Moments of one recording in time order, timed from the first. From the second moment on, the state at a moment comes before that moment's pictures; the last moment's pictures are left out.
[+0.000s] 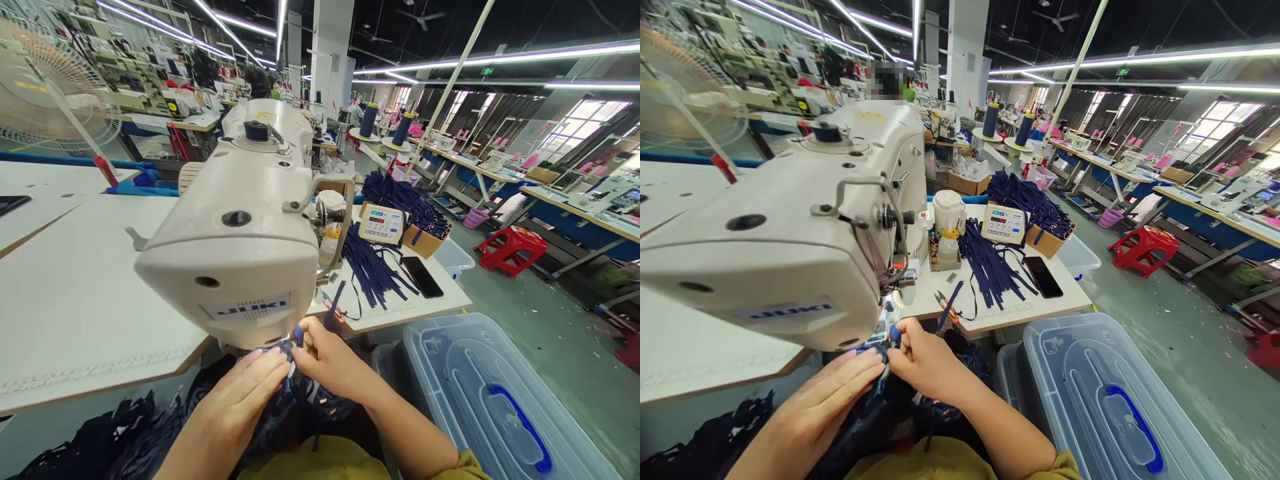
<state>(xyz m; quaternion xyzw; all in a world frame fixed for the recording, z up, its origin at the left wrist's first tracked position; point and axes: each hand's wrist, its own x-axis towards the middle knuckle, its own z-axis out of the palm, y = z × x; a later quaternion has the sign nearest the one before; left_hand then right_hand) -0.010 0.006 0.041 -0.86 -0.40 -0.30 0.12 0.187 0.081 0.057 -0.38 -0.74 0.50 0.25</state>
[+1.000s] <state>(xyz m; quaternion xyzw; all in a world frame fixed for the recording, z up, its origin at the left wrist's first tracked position) -0.016 0.014 0.057 -0.88 -0.38 -0.24 0.16 0.172 0.093 0.028 -0.36 -0.61 0.60 0.38</state>
